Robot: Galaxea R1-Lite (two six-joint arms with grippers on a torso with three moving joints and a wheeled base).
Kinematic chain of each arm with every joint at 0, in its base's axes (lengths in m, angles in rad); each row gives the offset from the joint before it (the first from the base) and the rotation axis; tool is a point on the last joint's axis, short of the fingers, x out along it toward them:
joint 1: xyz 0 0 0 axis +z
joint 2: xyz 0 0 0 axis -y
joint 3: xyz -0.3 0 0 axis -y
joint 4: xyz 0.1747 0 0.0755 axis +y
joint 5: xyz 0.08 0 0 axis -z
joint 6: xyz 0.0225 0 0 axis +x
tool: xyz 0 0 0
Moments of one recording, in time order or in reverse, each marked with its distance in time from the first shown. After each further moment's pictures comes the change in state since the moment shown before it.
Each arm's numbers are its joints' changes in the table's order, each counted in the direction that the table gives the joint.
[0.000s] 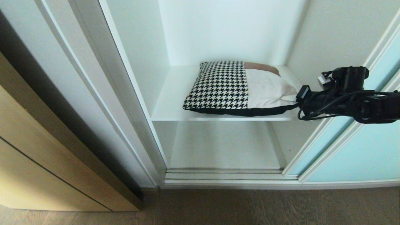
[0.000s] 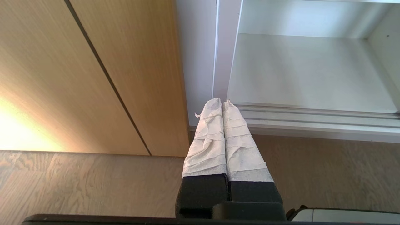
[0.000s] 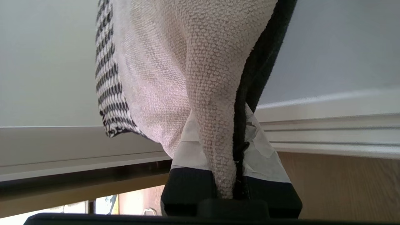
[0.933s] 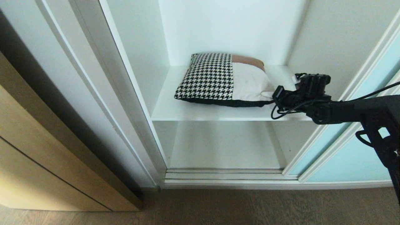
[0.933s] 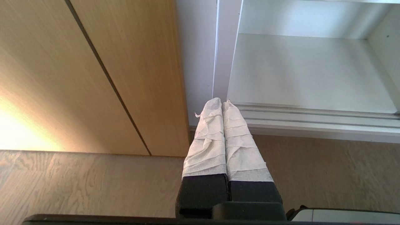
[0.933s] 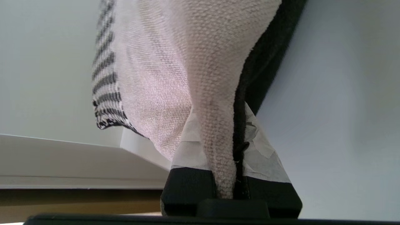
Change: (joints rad) left arm 0.000 0.000 0.000 0.000 0.000 0.000; right arm 0.060 -0.354 0.432 -0.097 -0.015 0.010
